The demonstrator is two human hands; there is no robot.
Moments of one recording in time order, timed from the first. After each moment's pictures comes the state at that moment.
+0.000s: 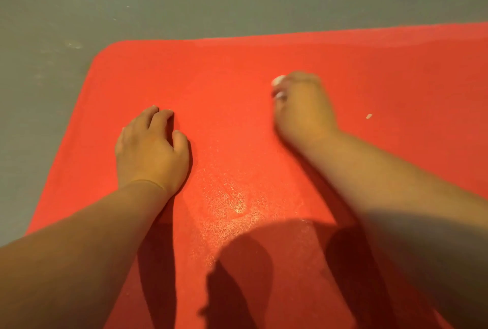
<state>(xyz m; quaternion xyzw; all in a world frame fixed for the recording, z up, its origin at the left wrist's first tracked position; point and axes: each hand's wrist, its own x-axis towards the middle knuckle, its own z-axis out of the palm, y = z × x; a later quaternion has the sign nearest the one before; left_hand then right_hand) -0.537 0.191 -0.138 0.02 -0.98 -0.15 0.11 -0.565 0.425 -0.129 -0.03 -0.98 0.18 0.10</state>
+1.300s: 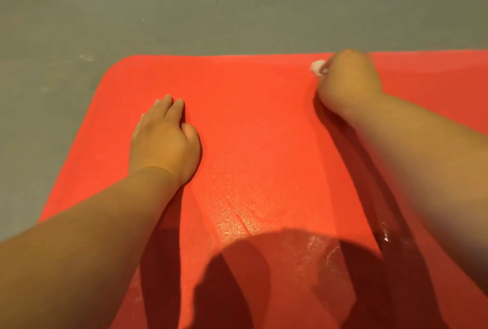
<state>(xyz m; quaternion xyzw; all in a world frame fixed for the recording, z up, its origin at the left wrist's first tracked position) -0.598 0.186 -0.142 0.00 -0.98 -0.17 0.07 -0.644 0.462 -0.106 -0.10 -0.99 0.09 0.05</state>
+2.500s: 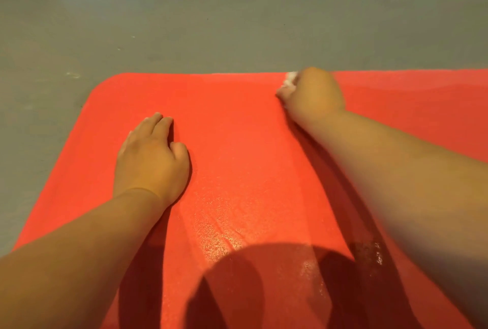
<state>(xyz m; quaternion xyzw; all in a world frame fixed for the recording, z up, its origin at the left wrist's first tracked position) -0.602 0.186 -0.142 0.00 -0.99 -0.15 0.07 -0.666 0.439 -0.120 -0.09 -0.97 0.19 0.10</state>
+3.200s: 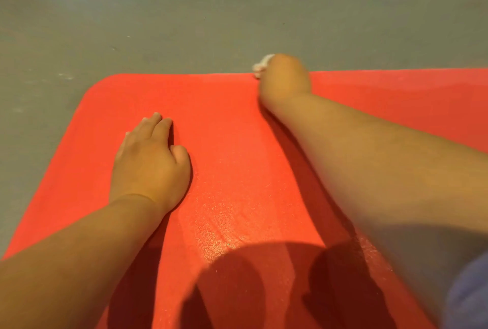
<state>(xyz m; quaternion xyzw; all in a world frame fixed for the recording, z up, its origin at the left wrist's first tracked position) -0.606 0.184 -0.145 -0.01 -0.99 -0.13 0.07 -0.715 0.402 -0.125 -0.08 -0.97 0.21 0.08</state>
